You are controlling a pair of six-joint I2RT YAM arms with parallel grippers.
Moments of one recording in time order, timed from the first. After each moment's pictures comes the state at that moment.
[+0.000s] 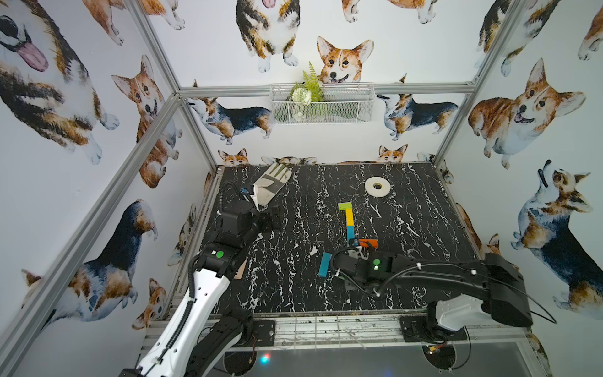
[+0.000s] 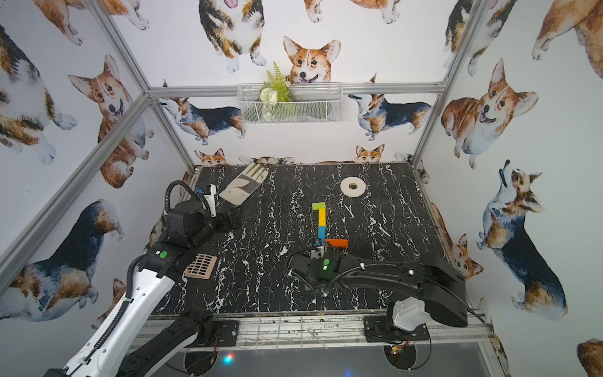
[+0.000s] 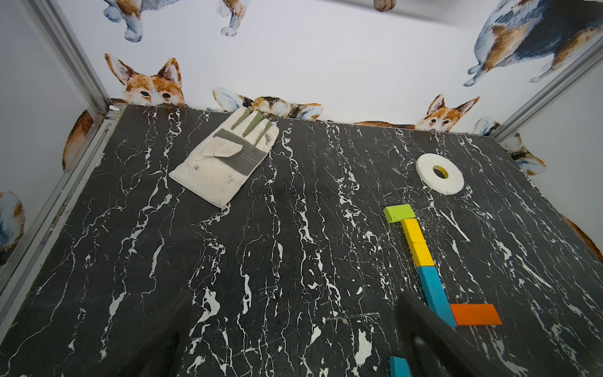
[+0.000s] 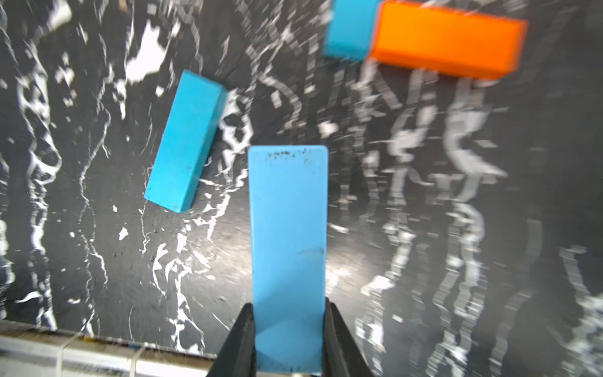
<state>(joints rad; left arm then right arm) -0.33 0.87 0.90 -0.49 -0.08 -0.27 1.25 1.34 0.94 -0.92 0.33 1.08</state>
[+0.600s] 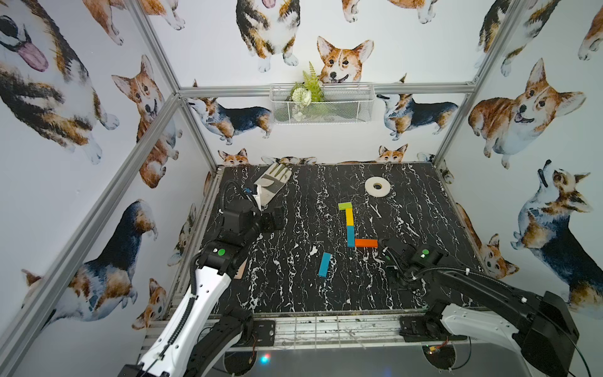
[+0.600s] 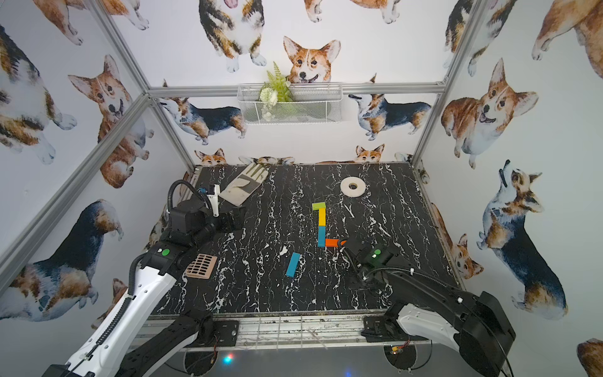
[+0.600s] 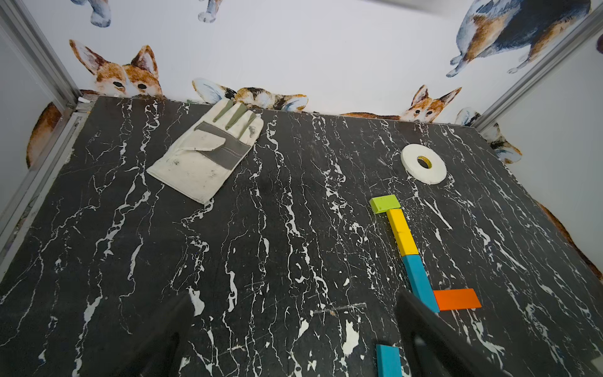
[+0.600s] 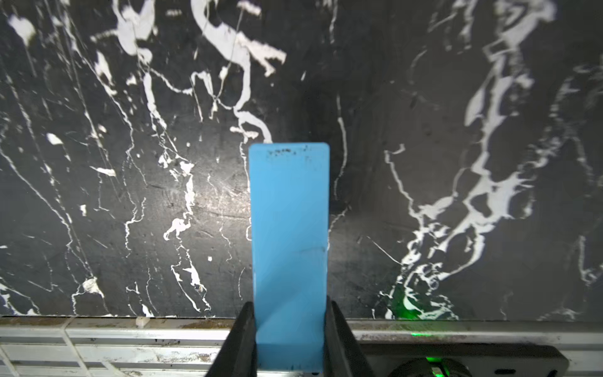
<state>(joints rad) -0.33 0.89 0.90 -0.48 -0.02 -0.28 0.78 1.09 0.67 -1.06 0.02 0.78</state>
